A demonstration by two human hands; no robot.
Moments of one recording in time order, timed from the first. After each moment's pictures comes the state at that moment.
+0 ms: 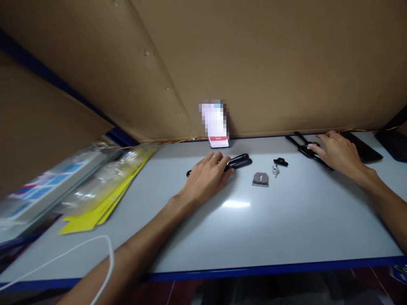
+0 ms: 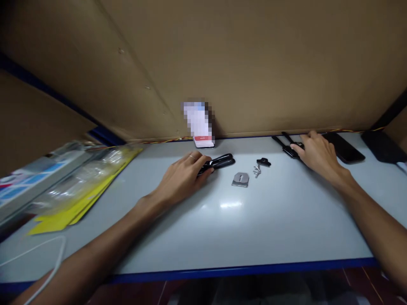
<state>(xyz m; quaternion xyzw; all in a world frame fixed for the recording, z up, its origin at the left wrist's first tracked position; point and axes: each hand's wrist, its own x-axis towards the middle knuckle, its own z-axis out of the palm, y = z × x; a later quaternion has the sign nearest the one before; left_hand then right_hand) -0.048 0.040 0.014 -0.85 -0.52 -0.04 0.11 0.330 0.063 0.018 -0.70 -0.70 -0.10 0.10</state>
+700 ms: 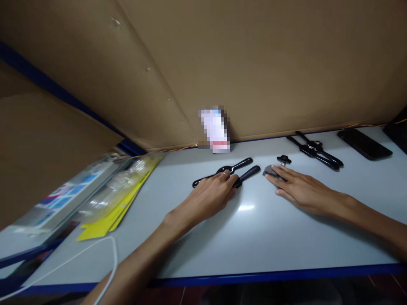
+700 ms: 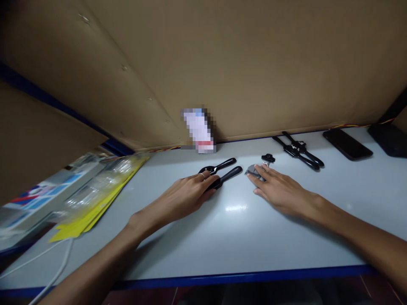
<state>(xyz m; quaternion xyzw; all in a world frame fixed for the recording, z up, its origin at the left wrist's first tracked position) -0.041 0.020 0.022 -0.88 -0.46 0.08 0.06 0.247 0.006 -0.021 -0.42 -0.90 0.09 0.11</state>
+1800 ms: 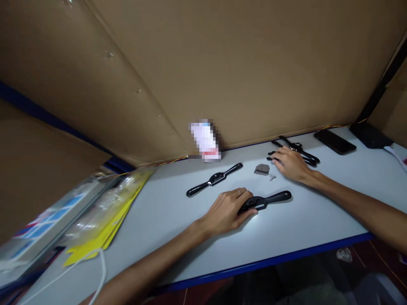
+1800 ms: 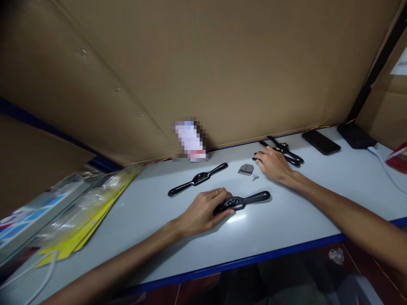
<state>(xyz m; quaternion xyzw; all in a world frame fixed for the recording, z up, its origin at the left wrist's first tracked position) -0.015 0.002 -0.014 -0.95 -0.29 -0.10 -0.07 0.265 0.058 -0.020 -0.54 -0.81 -0.04 0.24</state>
